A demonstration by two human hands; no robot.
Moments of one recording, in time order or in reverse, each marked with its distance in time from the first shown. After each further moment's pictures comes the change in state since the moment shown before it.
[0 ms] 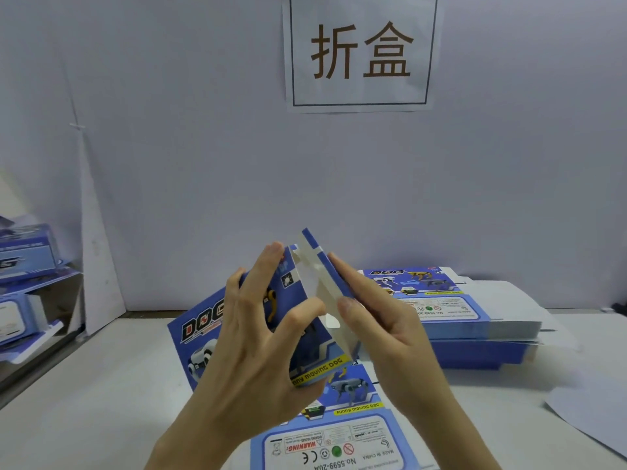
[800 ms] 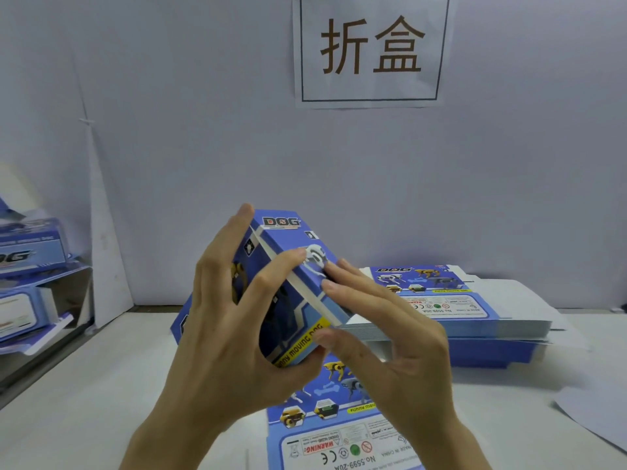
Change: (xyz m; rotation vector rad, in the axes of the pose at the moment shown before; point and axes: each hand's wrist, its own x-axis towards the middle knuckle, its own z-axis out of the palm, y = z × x) left_hand 0.007 -0.011 -0.029 -0.049 0.100 -0.087; right_hand -0.008 -0.001 0.015 -0.352 0.137 -0.497
